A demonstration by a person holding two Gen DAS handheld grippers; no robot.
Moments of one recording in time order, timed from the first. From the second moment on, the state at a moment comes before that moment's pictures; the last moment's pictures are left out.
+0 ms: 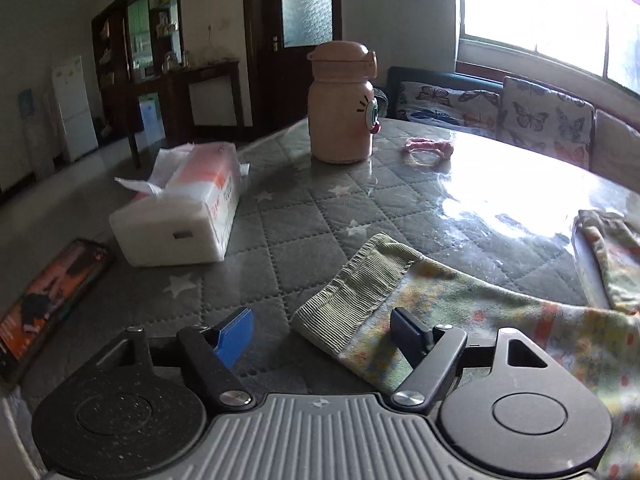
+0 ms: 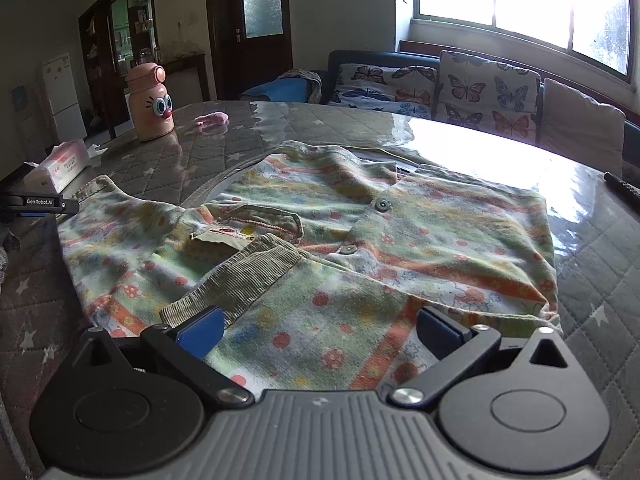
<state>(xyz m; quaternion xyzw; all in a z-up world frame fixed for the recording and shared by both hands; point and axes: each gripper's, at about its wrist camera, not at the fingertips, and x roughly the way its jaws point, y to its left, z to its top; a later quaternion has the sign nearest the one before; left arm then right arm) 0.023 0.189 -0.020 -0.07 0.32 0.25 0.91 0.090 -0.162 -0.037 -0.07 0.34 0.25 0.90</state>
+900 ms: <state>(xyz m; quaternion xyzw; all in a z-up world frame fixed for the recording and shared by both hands) 0.021 0.118 0.049 -0.18 0.26 0.00 0.95 0.078 -0.198 -0.024 -0.02 0.32 0.23 0.92</state>
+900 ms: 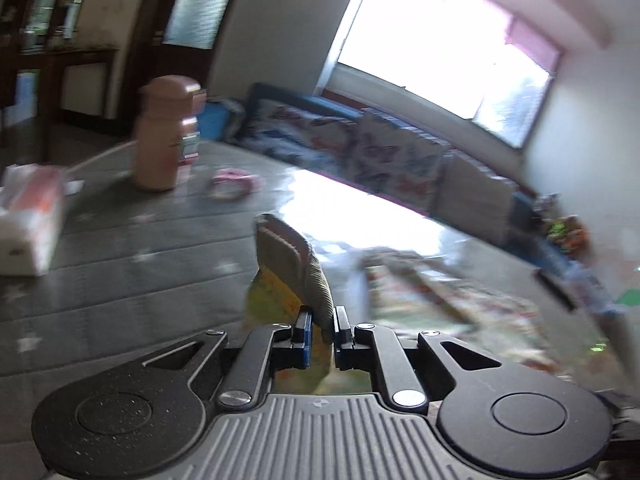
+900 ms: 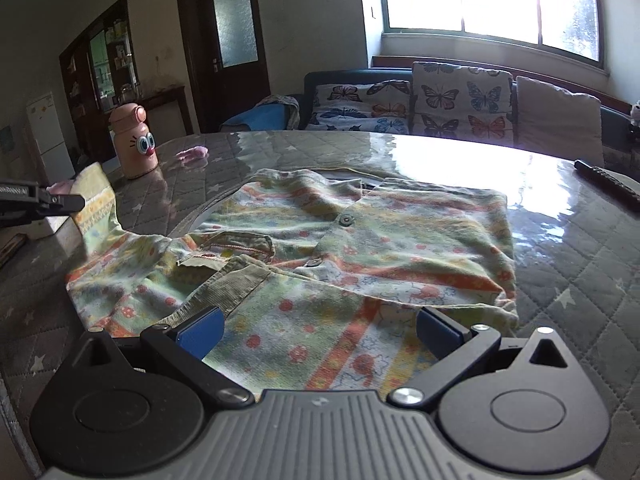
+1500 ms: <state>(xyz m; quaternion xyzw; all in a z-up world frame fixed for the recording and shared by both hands) 0.060 -0.041 0.087 -0.15 0.26 -0.21 0.93 0.063 -0.270 -0.019 0.04 0.30 0.17 0.94</state>
